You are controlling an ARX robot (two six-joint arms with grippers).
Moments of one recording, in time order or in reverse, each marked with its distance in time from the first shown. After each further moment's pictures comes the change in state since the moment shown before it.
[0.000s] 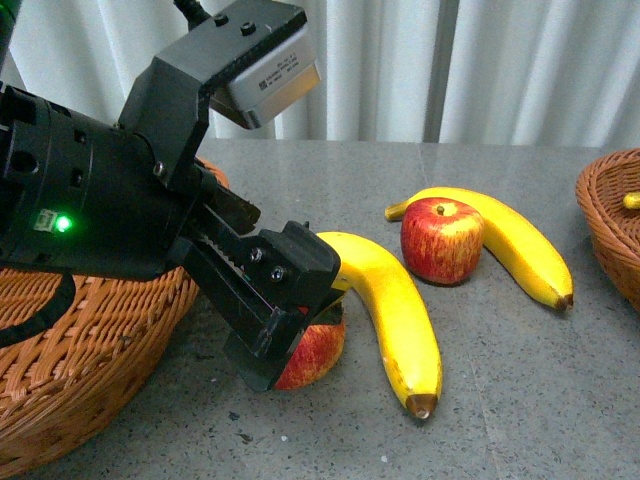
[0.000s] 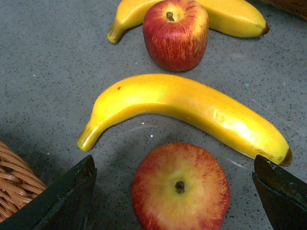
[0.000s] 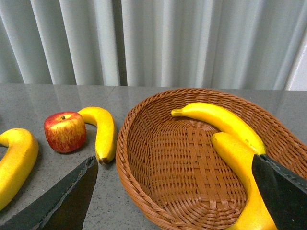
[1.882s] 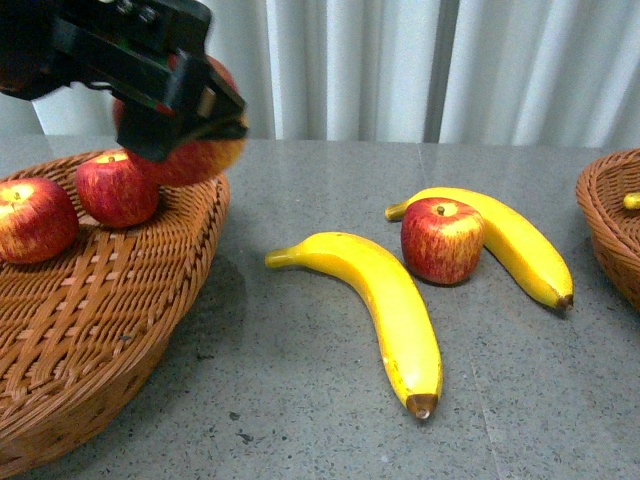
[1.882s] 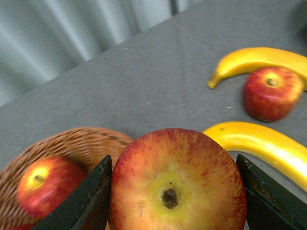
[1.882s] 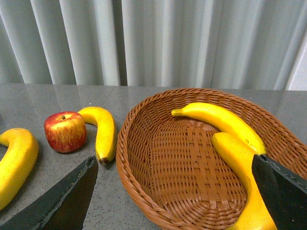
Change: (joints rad) left arm 0.100 -0.129 0.113 -0.058 -0.180 -0.040; right arm 0.000 0.000 0.000 0.000 0.000 0.000
